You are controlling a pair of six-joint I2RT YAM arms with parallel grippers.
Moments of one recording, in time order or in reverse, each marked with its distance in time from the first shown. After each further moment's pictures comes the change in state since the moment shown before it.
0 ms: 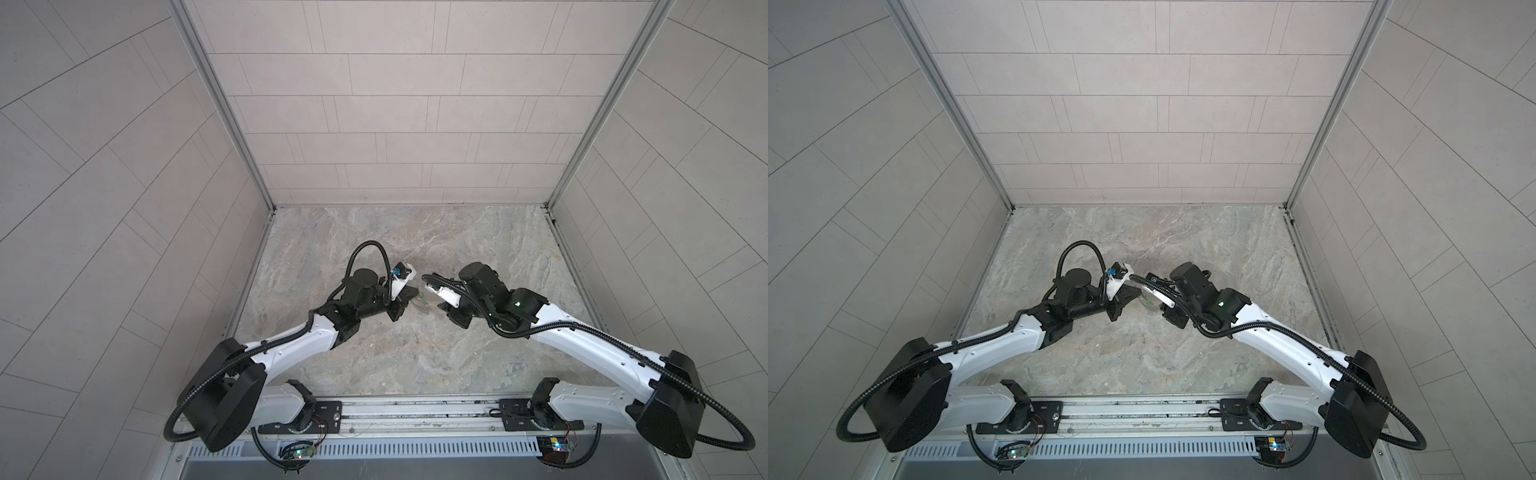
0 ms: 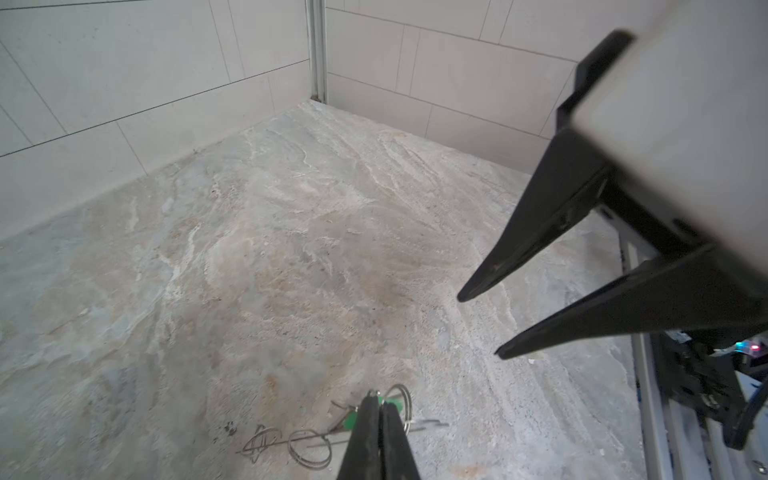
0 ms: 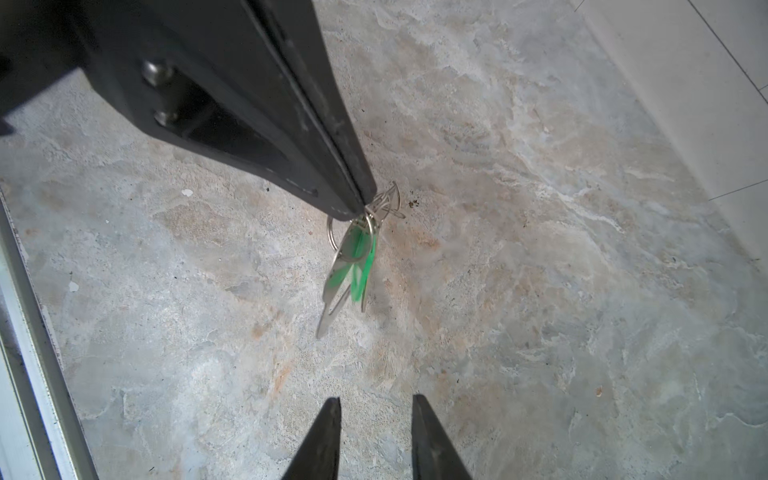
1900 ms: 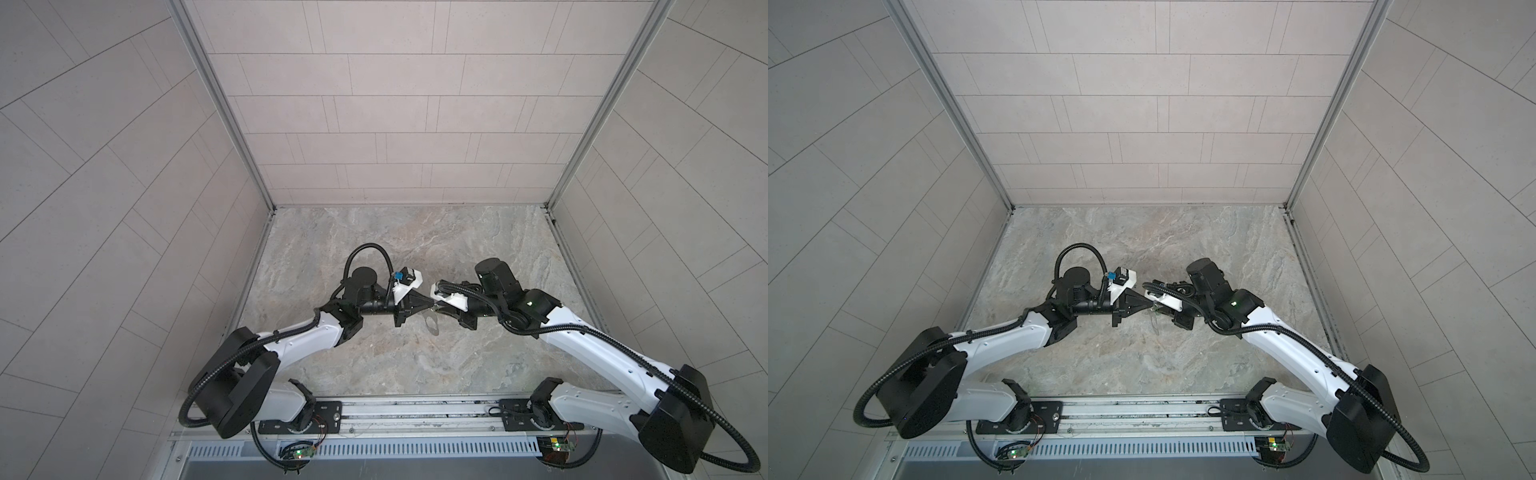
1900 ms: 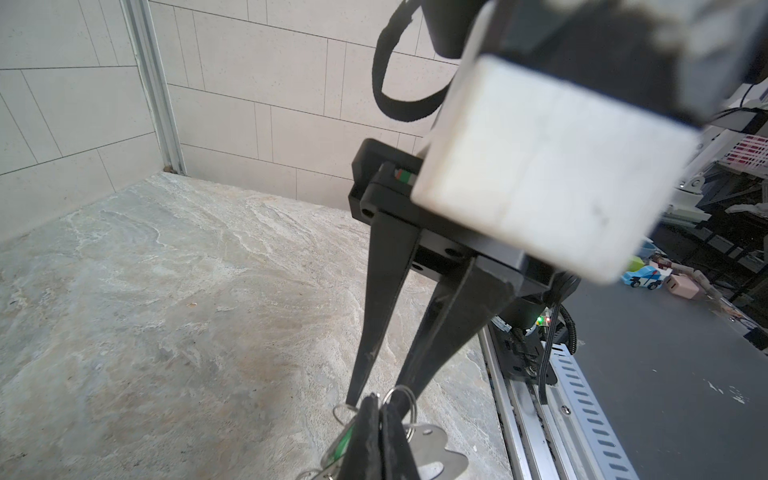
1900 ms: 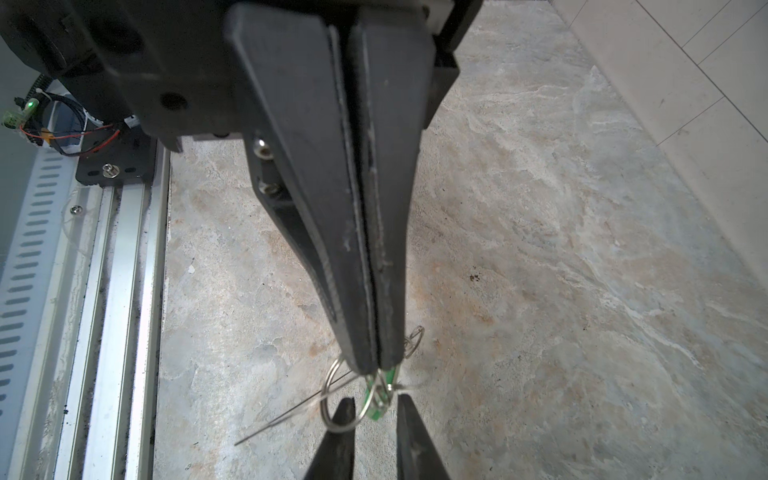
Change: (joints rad) left arm 0.000 0.074 -0.002 0.227 0.406 -0.050; right arm -0.127 -0.063 -0.051 0.054 -0.397 -0.233
